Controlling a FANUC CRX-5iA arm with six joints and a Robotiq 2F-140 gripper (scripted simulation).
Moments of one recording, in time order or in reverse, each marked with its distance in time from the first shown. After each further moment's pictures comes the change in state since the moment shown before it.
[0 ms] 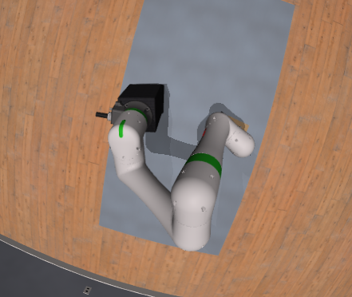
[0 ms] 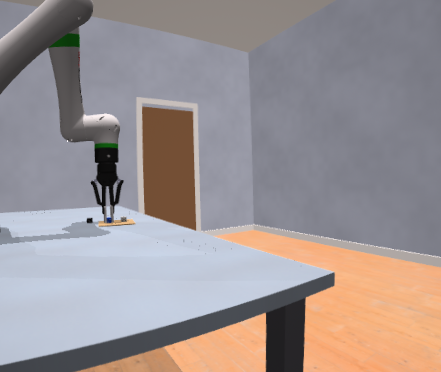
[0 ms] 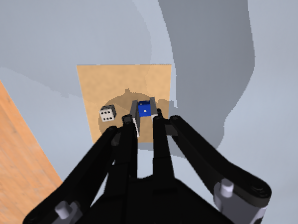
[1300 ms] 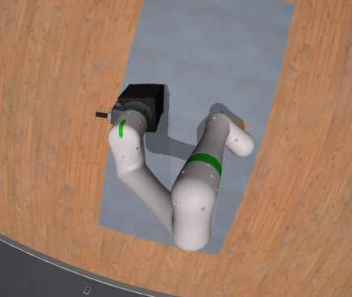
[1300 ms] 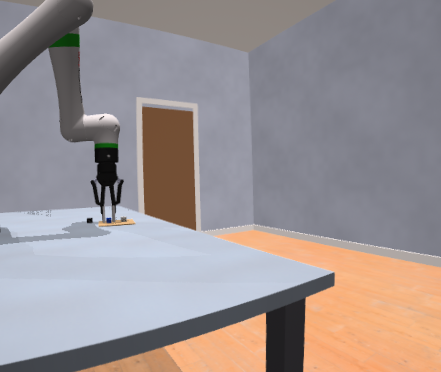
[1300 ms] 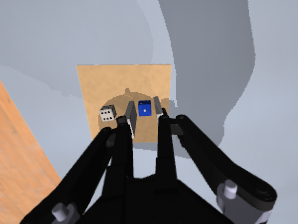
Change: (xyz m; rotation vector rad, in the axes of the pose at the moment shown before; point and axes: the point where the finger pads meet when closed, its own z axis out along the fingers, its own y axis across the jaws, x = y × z) arm 0.000 0.000 0.000 0.000 0.000 0.000
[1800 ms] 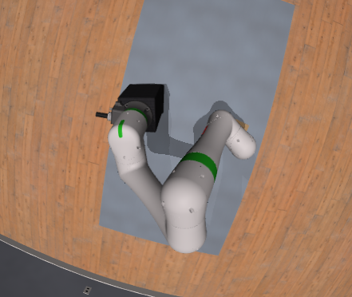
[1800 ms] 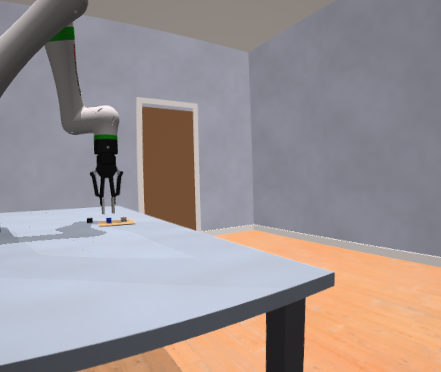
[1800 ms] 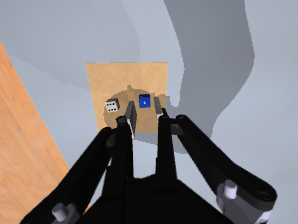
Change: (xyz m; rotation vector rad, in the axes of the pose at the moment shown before) arm -0.001 0.000 -0.033 0.005 0.000 0.000
